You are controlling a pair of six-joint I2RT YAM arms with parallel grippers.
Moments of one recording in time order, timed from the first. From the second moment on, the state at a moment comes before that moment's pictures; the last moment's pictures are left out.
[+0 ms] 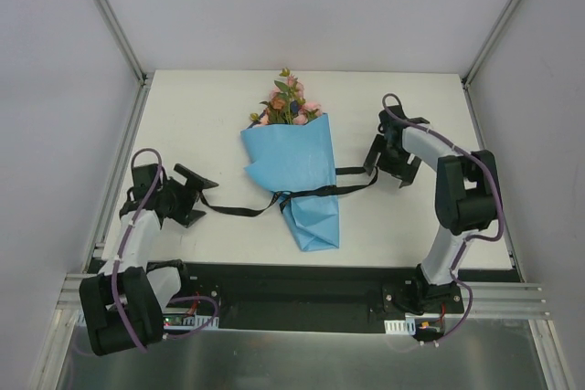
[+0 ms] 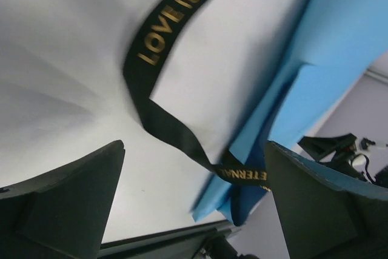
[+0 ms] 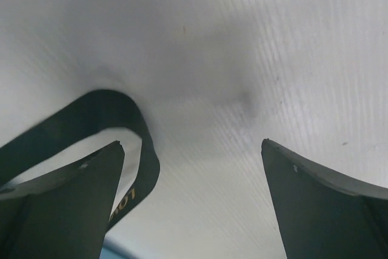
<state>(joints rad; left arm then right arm) 0.27 1.02 0.46 -0.41 0.48 -0.89 0.22 1.85 1.26 -0.78 0.20 0.61</state>
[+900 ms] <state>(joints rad) -0.30 1.50 0.58 -0.33 0.47 -1.73 0.34 1.76 1.09 -0.68 -0.02 1.28</state>
